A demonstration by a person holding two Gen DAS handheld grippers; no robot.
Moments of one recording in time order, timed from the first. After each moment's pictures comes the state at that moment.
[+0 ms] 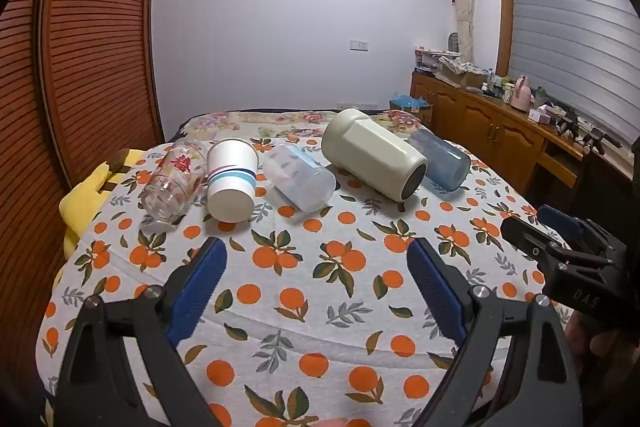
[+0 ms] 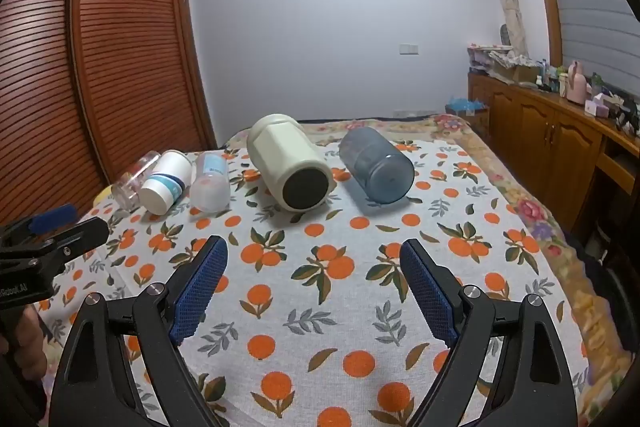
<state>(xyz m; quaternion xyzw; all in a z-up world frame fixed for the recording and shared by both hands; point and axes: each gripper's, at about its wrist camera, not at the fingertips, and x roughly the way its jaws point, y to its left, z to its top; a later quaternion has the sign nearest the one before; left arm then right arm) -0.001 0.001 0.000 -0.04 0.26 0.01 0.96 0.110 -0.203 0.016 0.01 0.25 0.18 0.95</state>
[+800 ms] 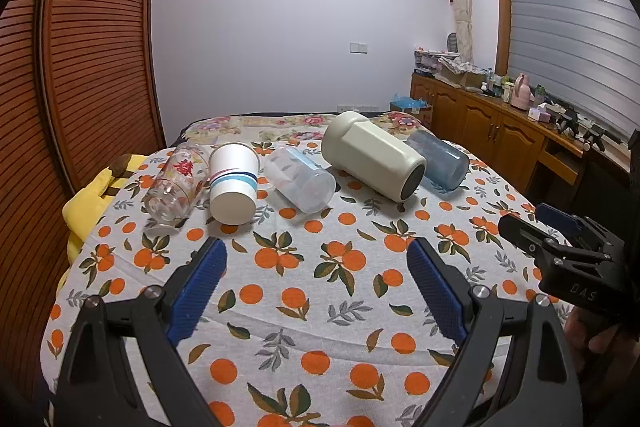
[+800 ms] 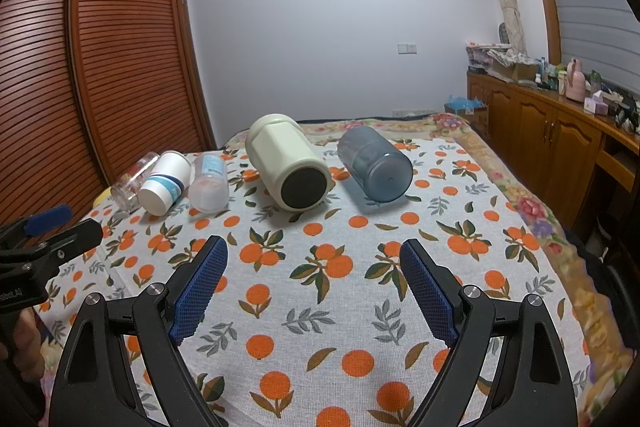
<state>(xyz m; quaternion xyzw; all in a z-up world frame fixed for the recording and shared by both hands) -0.004 0.002 0.005 -0.03 0.26 0.02 0.97 0.110 -0.204 0.015 0.01 0.25 0.18 0.95</state>
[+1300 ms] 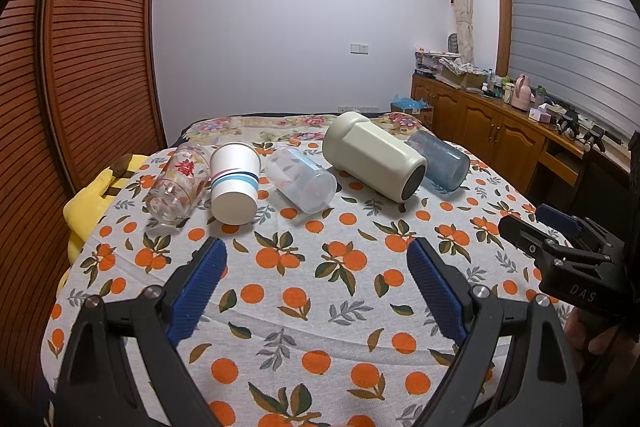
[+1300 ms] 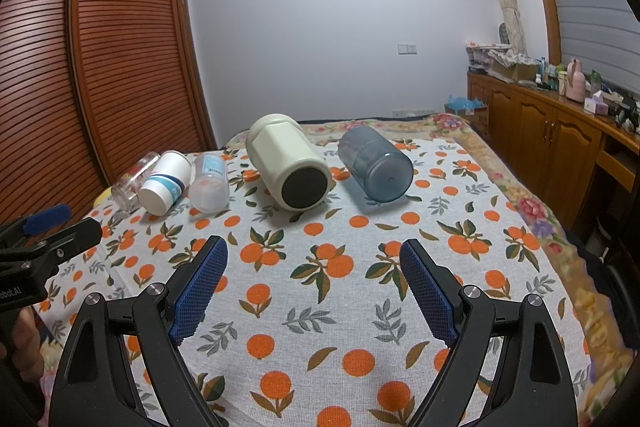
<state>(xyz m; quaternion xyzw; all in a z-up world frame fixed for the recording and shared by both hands) -0.006 0.003 0.006 -0.03 0.26 0.02 0.97 0.110 -0.203 0.015 0.01 0.25 0.18 0.95</state>
